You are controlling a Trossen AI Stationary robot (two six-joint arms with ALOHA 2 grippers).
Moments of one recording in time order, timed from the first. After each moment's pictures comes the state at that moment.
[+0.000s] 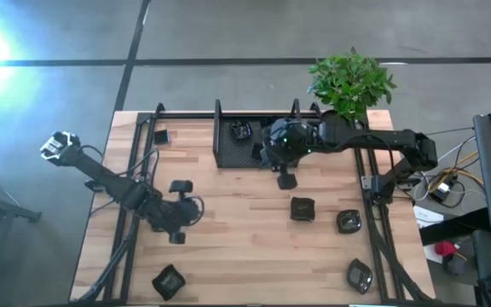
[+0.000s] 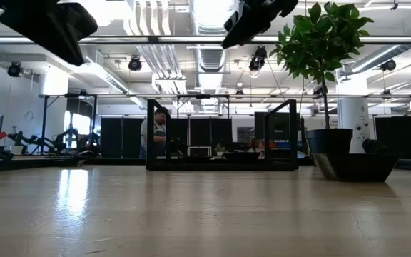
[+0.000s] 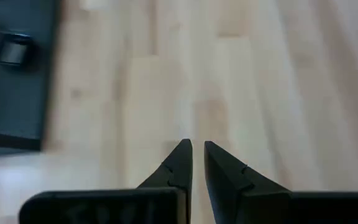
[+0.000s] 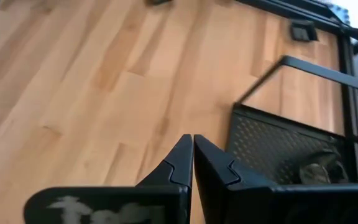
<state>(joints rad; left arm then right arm) -0.53 1.15 0.89 -0.70 -0.37 -0.32 -0.14 1.57 1.44 -0.67 -0.20 -0.38</state>
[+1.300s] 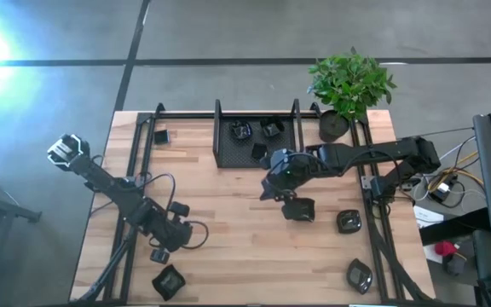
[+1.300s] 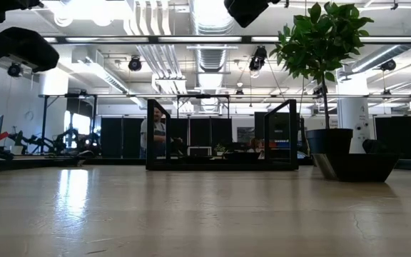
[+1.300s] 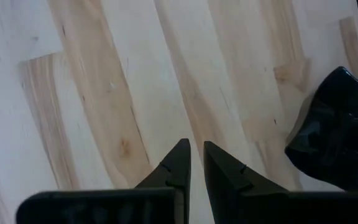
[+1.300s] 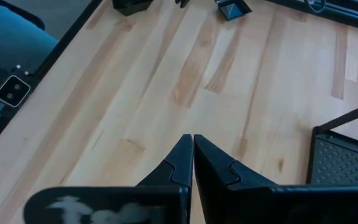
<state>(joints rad) -0.65 1.28 0.86 -0.77 -0.01 -0.37 0.08 1.57 1.44 -0.68 -0.20 -0.21</state>
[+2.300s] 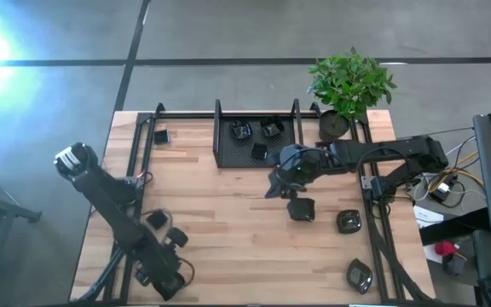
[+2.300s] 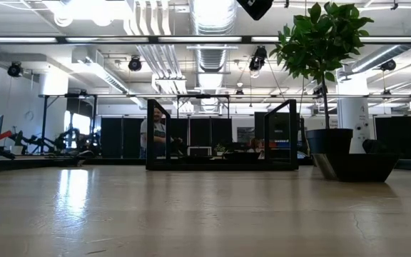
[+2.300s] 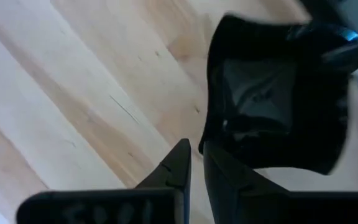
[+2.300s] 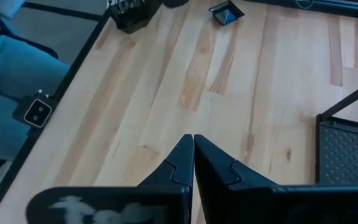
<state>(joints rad) -0.90 1.44 0.86 -0.62 -0.02 -0.22 0.08 1.50 1.44 -0.71 -0.21 -0.08</state>
